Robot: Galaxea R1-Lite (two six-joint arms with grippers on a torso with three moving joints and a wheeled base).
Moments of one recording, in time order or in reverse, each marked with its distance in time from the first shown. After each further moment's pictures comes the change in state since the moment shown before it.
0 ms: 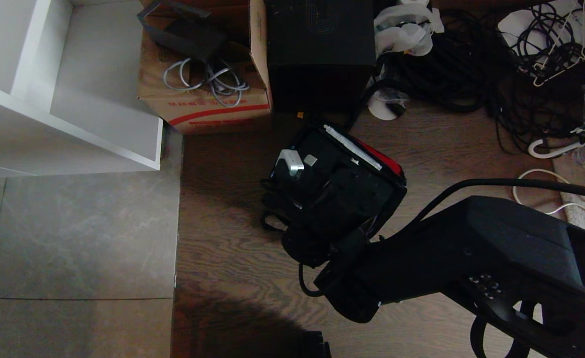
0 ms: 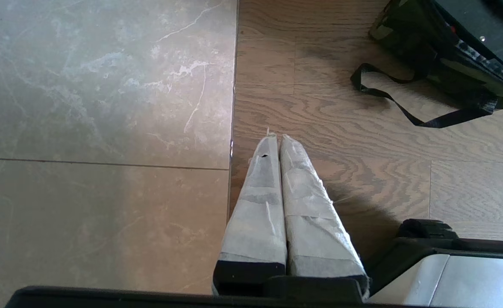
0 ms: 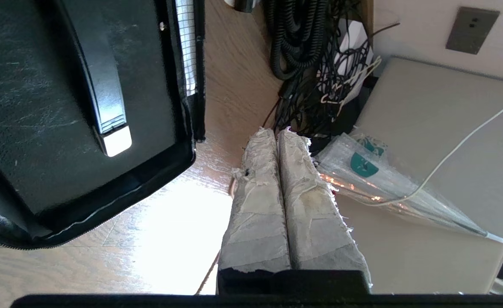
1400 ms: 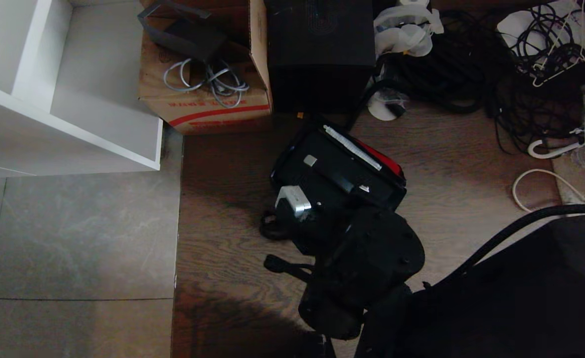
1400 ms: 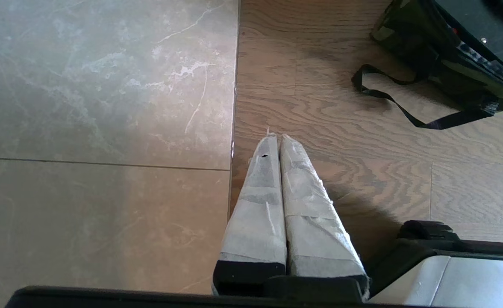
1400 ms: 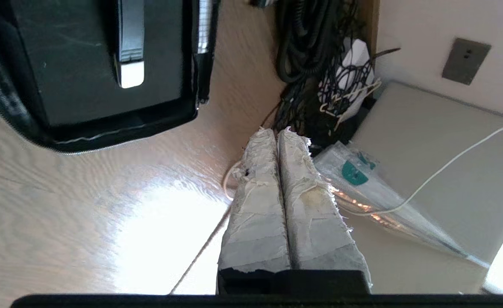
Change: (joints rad) left arm 0.001 0.002 0.001 -0.003 0.000 -0.001; right arm 0.129 -0.188 0.384 -0.001 -0.044 0.089
